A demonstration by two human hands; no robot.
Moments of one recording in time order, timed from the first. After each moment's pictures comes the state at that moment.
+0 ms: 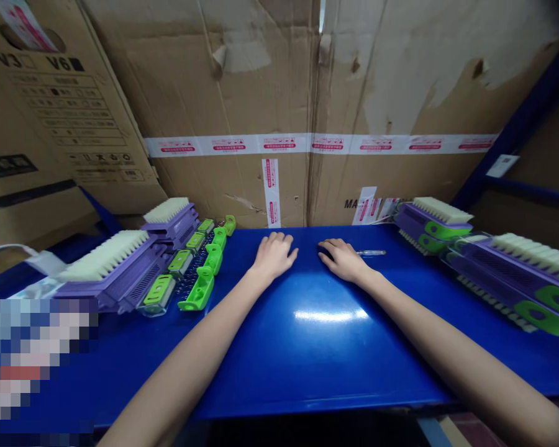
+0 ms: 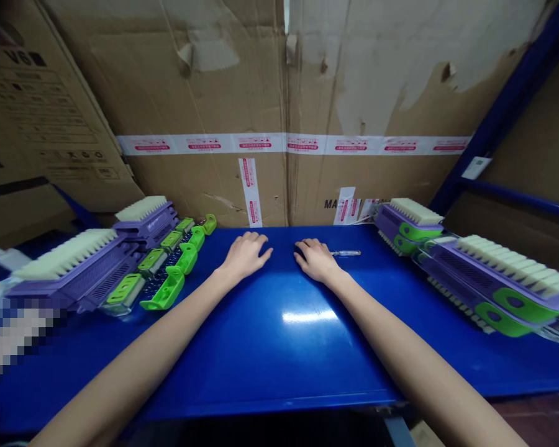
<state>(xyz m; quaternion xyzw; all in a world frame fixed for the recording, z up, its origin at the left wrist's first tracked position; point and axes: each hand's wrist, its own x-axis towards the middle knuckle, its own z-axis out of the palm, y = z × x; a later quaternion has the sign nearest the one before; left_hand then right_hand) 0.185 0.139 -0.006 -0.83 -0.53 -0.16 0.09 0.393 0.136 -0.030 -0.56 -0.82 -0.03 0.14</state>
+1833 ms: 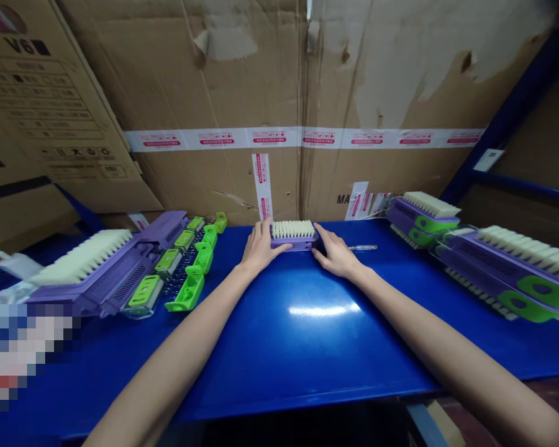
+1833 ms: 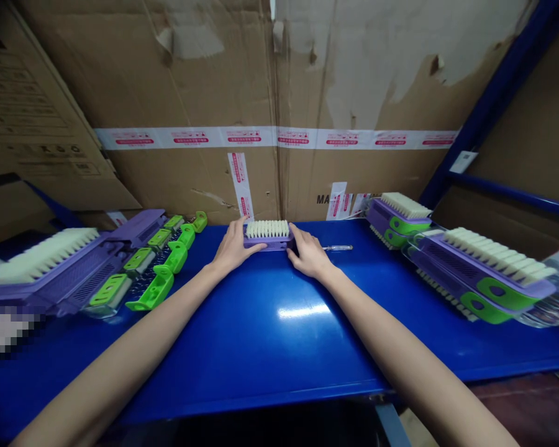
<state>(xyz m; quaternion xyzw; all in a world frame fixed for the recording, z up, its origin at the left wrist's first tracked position) 0.170 0.173 -0.033 -0.78 -0.52 -0.35 0.00 0.400 0.140 -0.039 -0.51 -0.81 0.00 0.28</state>
